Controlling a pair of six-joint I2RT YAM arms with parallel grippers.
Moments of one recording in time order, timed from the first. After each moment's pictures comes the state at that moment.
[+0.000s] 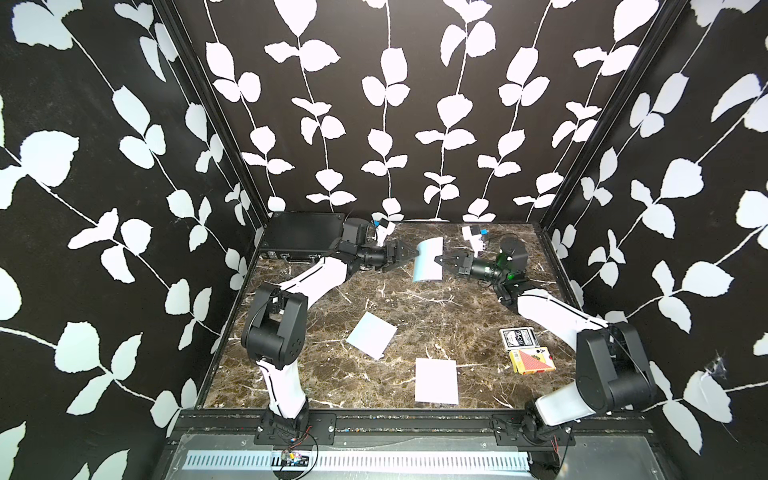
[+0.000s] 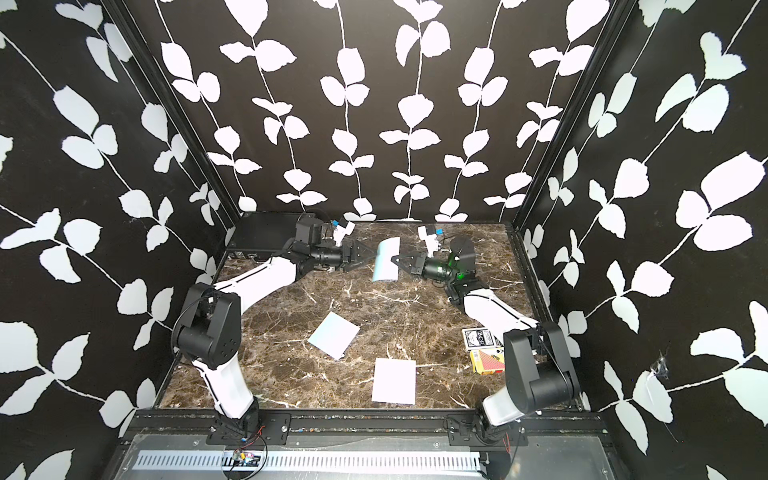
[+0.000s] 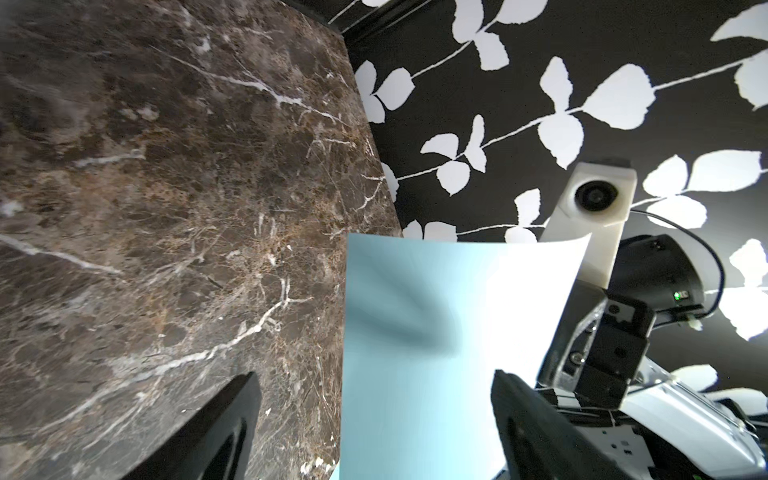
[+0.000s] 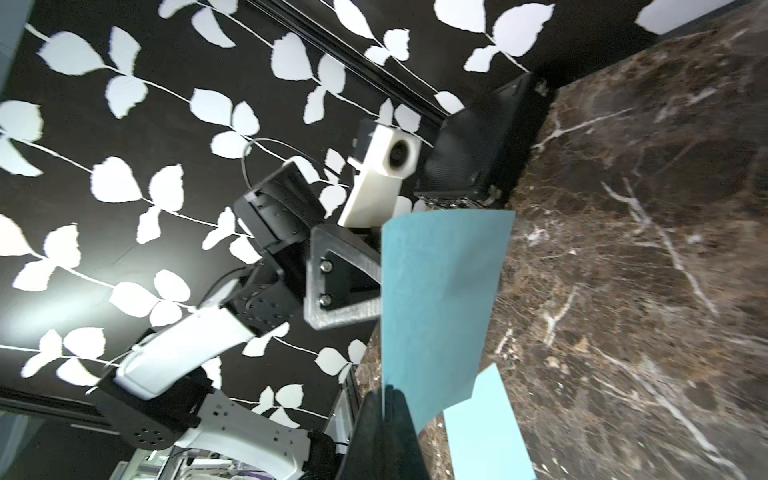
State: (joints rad) left arm -0.41 1.82 1.33 0.02 0.94 -0.72; right arm 0.28 1.53 0.90 0.55 -1.01 0.97
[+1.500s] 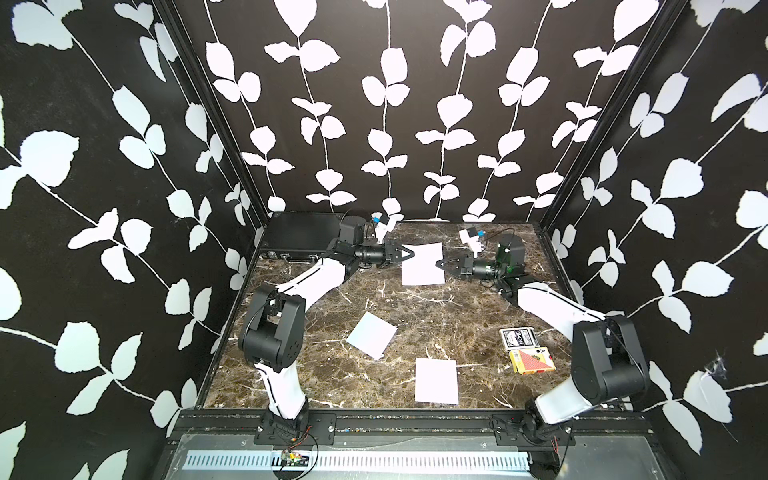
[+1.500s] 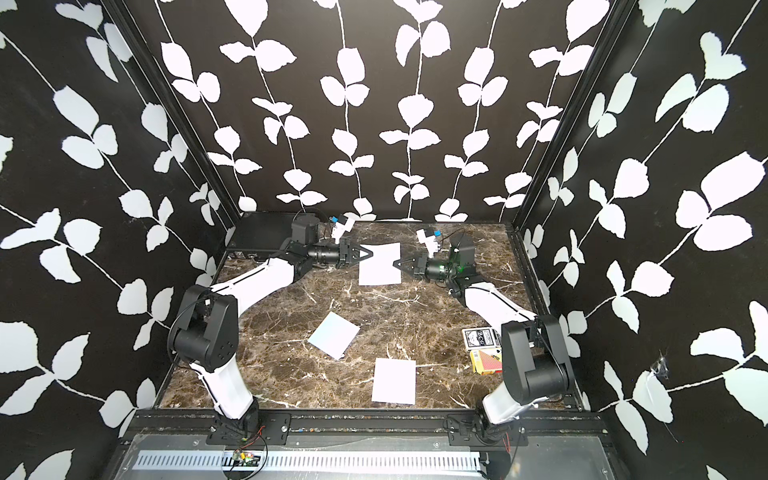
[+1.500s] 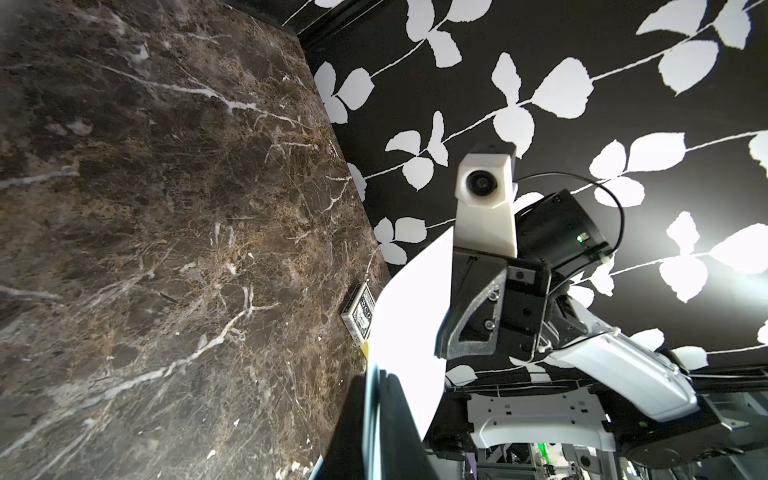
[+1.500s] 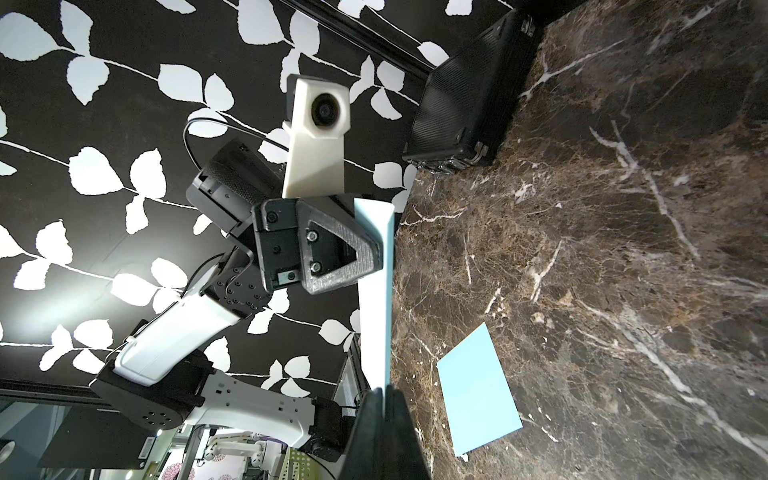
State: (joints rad) left arm -0.41 1.80 1.32 0.06 1.00 -0.73; right arm 0.23 1.56 0.97 0.27 -1.11 0.83
